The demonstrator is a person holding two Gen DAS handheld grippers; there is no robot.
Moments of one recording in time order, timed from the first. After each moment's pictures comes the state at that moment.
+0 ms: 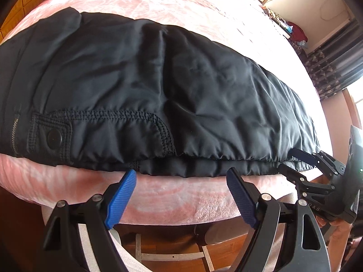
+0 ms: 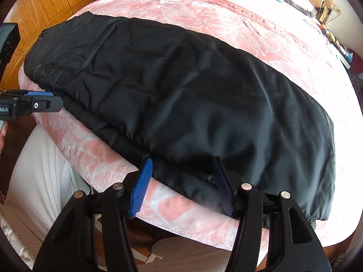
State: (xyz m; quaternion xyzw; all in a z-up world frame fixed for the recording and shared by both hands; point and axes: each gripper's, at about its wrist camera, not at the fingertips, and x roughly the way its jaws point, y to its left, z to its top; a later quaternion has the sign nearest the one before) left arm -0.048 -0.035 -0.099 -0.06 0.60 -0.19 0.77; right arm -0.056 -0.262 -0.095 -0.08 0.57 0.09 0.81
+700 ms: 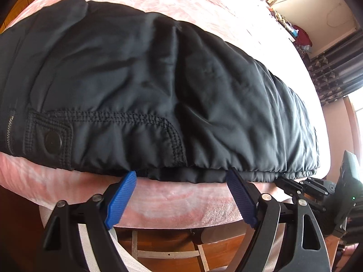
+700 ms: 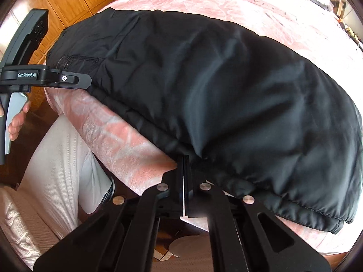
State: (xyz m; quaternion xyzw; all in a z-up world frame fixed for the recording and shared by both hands) left arm -0.033 -0.025 -0.114 -0.08 0.62 -0.18 0.76; right arm -0.074 -0.264 -0.106 -0.04 0.58 0.16 0.80
